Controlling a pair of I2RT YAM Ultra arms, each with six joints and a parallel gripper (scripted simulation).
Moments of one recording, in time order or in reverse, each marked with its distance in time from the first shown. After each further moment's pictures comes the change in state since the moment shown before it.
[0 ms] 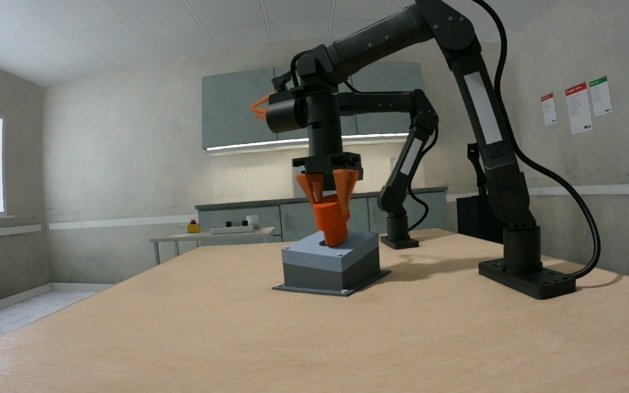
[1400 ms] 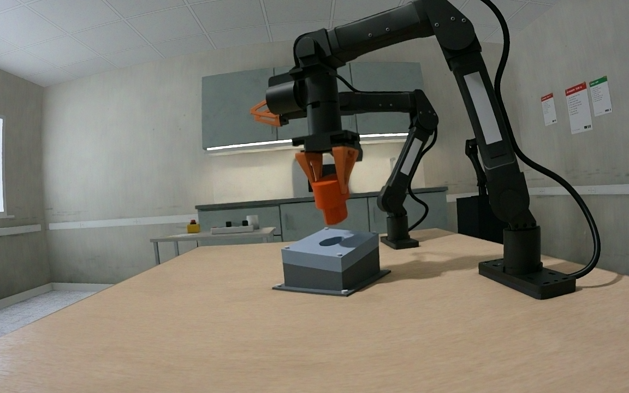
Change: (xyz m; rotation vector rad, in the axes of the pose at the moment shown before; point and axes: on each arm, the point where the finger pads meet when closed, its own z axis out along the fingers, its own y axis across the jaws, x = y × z) left arm 0.000 -0.002 -0.036 0.004 -0.001 0.000; right arm 0.015 0.013 -0.001 -0.033 0.065 -0.002
